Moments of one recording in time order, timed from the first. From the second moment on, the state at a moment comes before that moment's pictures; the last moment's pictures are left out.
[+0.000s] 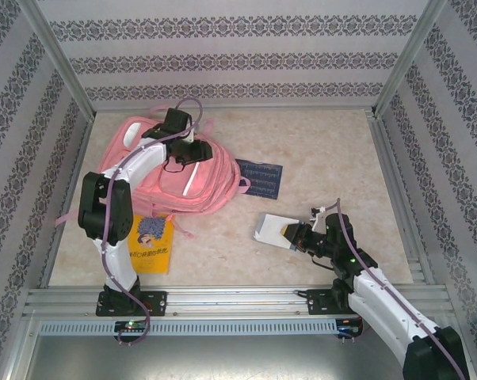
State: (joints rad) left arm -0.25 1.89 1.52 -0.62 0.32 -0.42; right arm 0.32 0.62 0.12 -0.07 -0.57 1.00
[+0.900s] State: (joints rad) left arm -0.35 1.77 1.73 -0.93 0.37 -0.28; right arm 0.23 0.80 0.41 -0.08 -0.55 0.94
